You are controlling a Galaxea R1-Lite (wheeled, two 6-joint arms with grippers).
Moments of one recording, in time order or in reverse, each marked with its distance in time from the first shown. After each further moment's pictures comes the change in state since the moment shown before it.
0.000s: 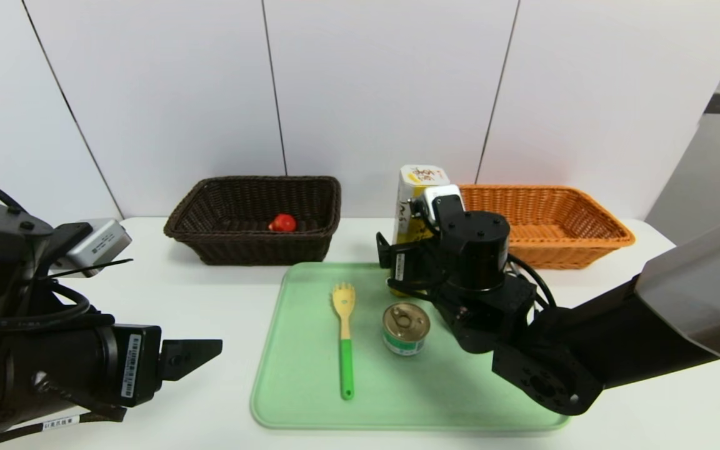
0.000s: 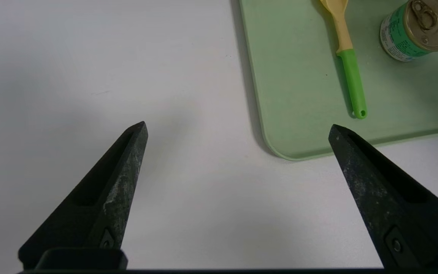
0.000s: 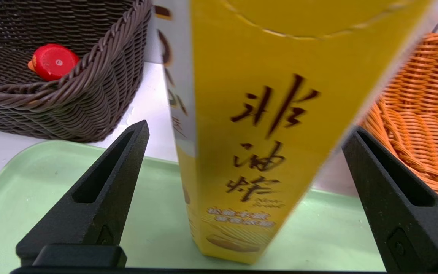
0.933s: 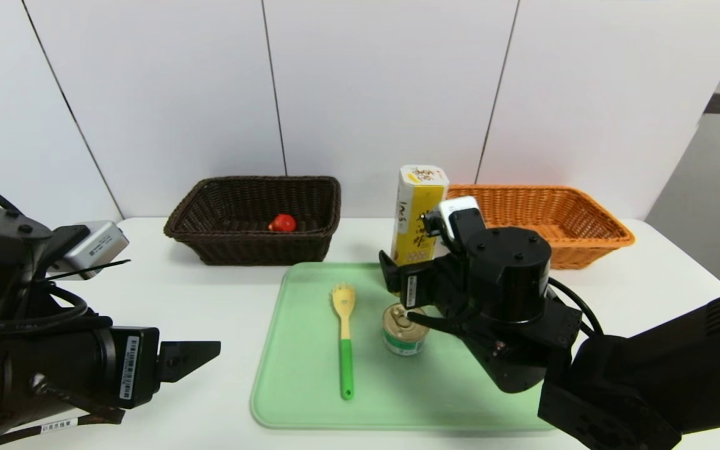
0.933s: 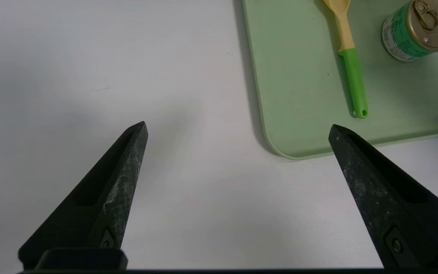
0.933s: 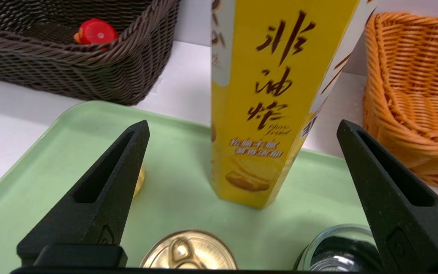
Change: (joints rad) left arm 0.003 -0.004 0.007 0.000 0.000 -0.011; right arm 0.053 -0.124 0.156 0.001 0.025 0.014
